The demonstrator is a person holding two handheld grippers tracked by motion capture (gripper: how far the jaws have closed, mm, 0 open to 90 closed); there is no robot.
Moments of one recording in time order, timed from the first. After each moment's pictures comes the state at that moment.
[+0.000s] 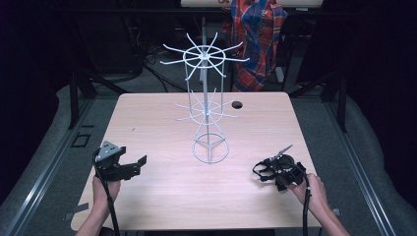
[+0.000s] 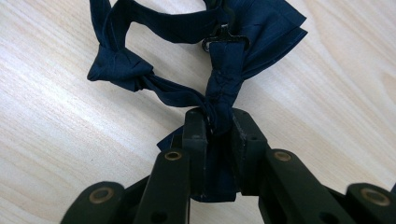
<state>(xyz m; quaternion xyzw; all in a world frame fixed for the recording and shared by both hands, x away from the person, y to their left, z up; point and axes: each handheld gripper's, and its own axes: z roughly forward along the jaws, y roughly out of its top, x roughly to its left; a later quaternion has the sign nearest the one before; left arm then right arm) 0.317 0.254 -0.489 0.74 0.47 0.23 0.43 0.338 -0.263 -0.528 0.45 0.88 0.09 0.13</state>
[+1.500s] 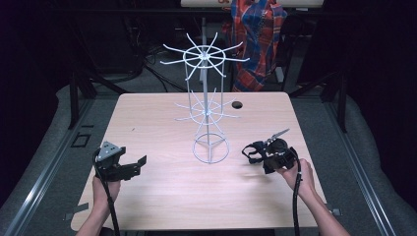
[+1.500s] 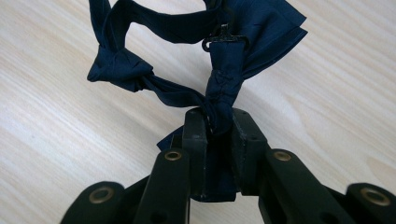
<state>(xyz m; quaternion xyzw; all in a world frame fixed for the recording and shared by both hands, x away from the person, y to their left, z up) 0.317 0.254 -0.490 0.74 0.47 0.23 0.42 0.372 -0.241 -0.501 0.46 0.86 0.18 0.13</state>
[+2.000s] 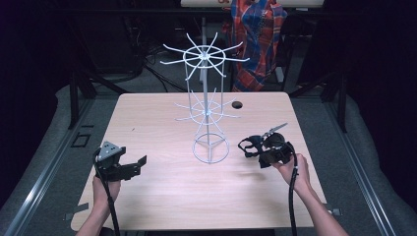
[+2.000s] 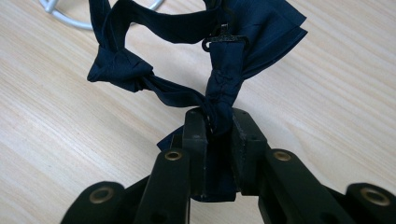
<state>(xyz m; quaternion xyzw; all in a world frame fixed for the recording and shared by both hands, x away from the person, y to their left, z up) 0.317 0.254 -0.491 0.74 0.48 0.23 0.42 0.383 -0.232 -0.492 0.46 0.85 0.21 0.14</state>
